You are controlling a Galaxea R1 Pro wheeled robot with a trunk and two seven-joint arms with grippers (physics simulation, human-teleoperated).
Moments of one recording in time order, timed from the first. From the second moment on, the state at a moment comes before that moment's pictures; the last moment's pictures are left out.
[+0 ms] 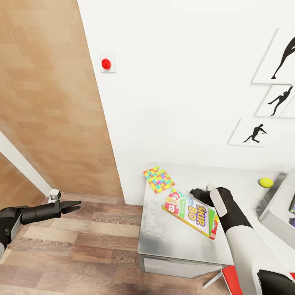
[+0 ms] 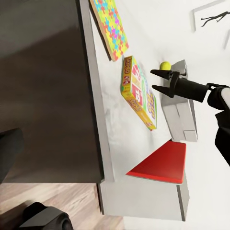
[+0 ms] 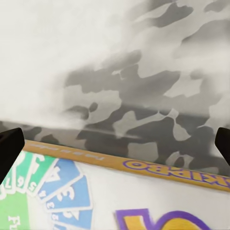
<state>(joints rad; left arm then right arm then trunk) -0.77 0.45 0.28 -0.56 -0.06 0.75 -1.56 -0.82 -0.03 -0.17 -0.82 -0.47 0.74 -0.28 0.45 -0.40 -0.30</state>
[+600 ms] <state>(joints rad) -0.77 0.45 0.28 -0.56 -0.06 0.75 -1.56 -0.82 -0.03 -0.17 -0.82 -0.47 0.75 -0.28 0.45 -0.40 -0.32</state>
